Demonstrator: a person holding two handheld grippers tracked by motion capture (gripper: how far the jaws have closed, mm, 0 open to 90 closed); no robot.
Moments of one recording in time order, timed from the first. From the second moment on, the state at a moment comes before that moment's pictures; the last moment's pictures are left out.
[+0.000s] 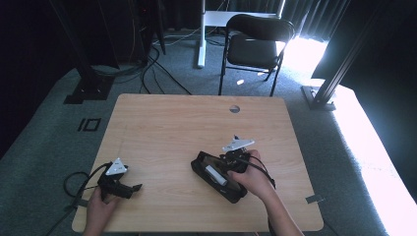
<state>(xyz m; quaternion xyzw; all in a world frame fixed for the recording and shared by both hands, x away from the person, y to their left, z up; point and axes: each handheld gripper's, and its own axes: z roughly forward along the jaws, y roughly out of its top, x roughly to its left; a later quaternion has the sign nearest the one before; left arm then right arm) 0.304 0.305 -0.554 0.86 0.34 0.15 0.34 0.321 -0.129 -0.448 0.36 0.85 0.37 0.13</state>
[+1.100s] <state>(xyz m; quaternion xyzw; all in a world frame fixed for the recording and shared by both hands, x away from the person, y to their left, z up) 0.304 0.305 -0.554 0.86 0.34 0.15 0.34 0.389 -0.206 -0.501 0.49 0.79 0.33 0.18</state>
